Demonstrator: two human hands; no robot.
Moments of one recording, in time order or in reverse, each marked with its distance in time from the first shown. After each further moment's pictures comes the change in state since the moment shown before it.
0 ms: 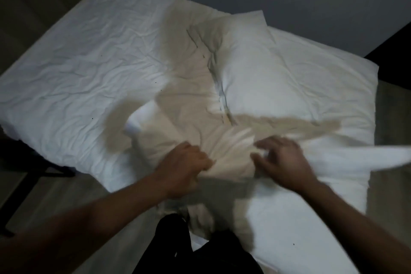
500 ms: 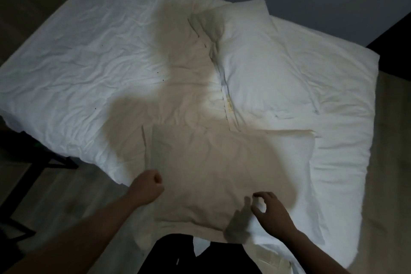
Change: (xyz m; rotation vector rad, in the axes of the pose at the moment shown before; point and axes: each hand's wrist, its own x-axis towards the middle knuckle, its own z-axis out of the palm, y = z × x) left_hand -0.132 -0.059 0.131 -0.499 -0.269 -1.009; right_hand -0.140 0.005 0.141 0.282 -0.353 0.489
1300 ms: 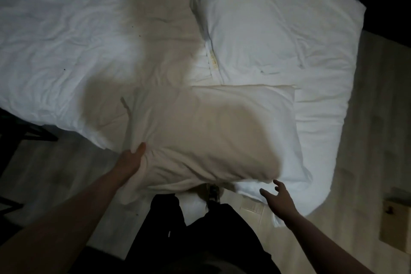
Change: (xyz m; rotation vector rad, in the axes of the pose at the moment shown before) left_hand -0.048 -0.010 0.049 -0.588 0.049 -0.402; right_hand -0.081 0.112 0.052 0.449 0.073 0.565
